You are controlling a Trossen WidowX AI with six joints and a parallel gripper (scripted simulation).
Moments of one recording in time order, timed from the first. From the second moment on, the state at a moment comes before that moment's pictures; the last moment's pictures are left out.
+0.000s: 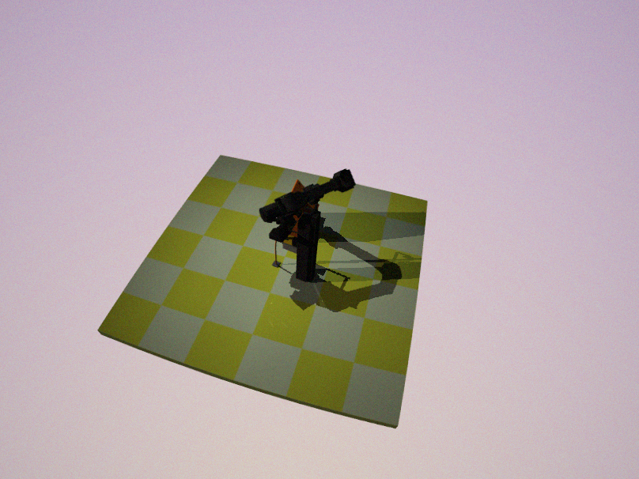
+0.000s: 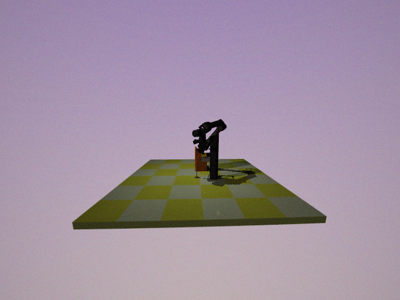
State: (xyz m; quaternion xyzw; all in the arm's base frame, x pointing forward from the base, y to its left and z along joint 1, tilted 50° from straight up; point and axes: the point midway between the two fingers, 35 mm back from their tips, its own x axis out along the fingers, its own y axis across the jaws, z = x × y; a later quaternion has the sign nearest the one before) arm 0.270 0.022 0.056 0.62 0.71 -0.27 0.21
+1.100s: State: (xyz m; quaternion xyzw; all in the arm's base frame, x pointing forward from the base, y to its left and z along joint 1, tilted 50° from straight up) arm 0.269 -0.008 0.028 0.62 0.70 -0.28 0.22
